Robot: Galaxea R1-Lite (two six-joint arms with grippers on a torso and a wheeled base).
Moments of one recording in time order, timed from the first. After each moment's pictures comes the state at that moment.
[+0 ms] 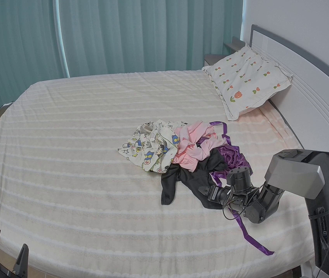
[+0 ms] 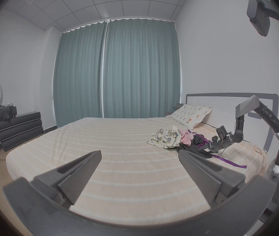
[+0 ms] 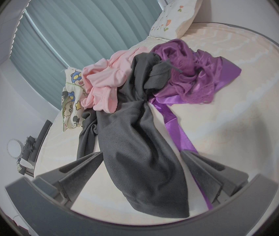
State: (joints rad) left arm 0.00 0.02 -0.02 0.00 -0.03 0.00; right arm 0.42 2.53 -0.95 -0.99 -0.04 0.61
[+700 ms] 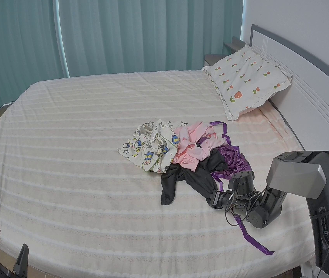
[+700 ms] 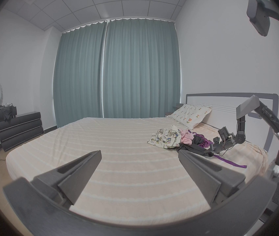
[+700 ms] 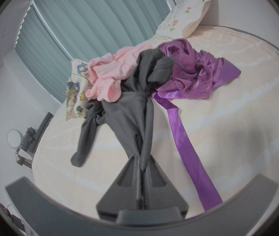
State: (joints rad) left arm 0.00 0.02 -0.02 0.00 -0.03 0.00; right arm 0.42 2.52 -0.87 -1.06 -0.02 0.54
